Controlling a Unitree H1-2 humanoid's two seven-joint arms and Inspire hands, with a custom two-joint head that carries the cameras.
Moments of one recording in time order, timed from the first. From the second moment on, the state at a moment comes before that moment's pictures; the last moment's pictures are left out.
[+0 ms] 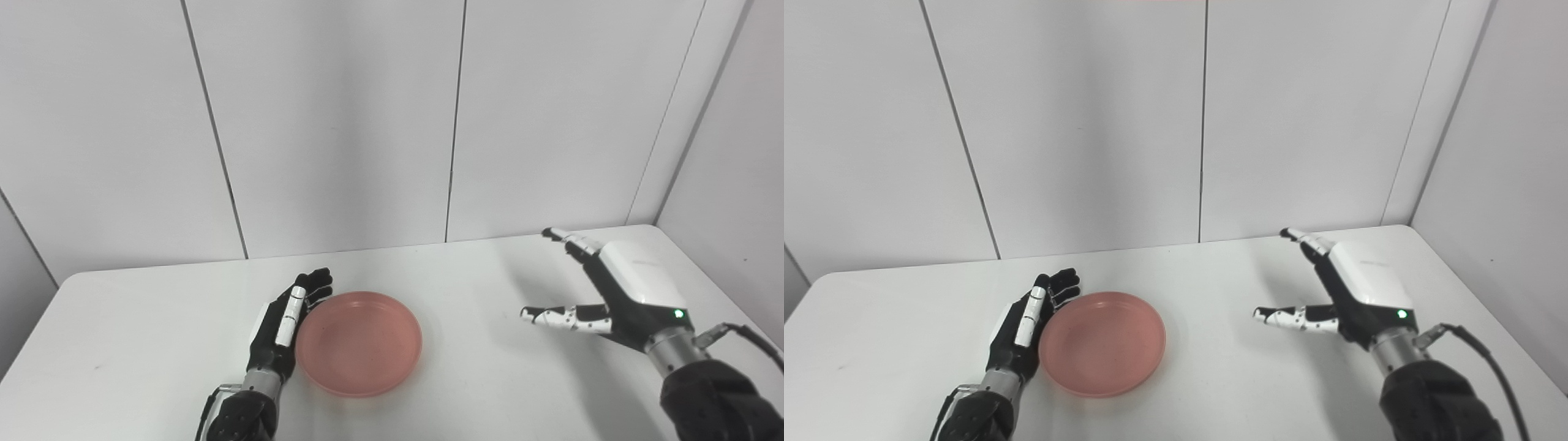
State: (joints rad) left arm -0.66 0.02 0.02 0.76 -0.10 -0.26 -0.14; right arm -0.32 -0.53 0.00 -0.38 -0.79 0.33 0.29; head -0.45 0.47
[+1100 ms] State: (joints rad) left arm -0.66 0.02 0.03 0.74 -0.12 -0.25 -0.16; right arm -0.40 -0.73 0.07 0.01 -0.86 0.34 0.53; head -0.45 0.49
